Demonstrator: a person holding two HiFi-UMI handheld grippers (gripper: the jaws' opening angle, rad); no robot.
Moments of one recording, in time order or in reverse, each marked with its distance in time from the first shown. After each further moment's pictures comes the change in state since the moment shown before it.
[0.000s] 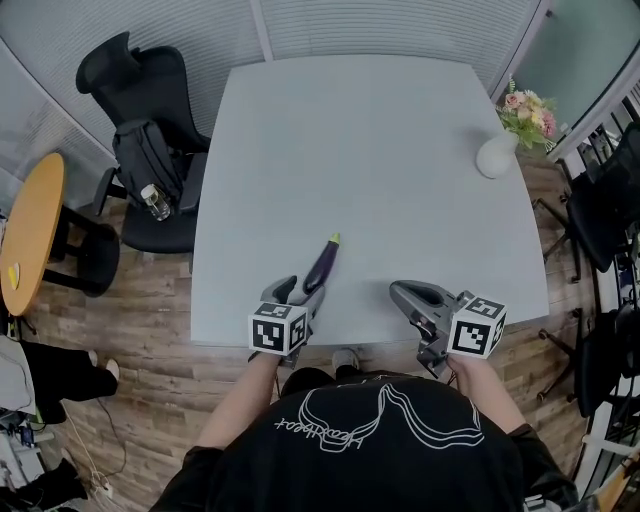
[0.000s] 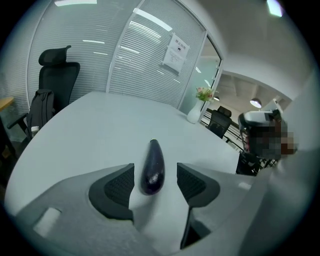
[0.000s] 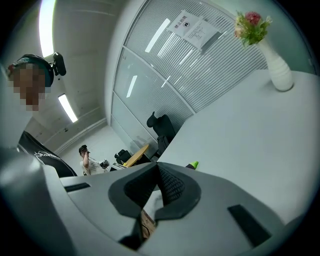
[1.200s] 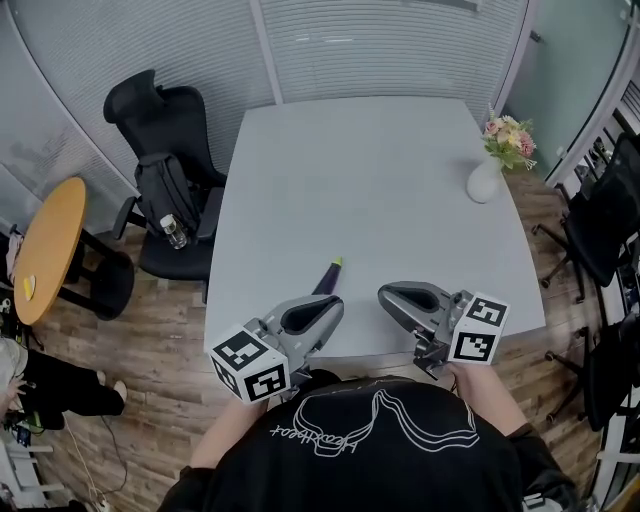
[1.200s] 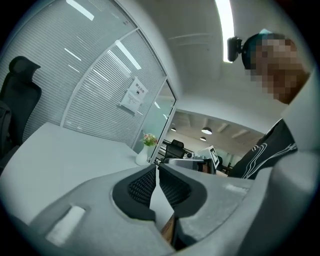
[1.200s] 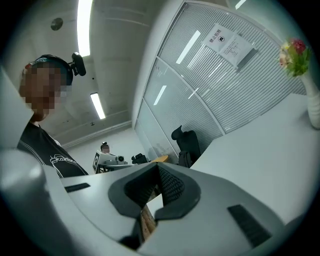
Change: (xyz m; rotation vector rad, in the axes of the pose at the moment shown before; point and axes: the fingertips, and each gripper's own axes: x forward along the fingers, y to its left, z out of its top) left arm -0.160 -0.156 0.128 0.118 -0.399 -0.480; right arm -0.022 0.104 0.056 -0.241 -0.121 0.241
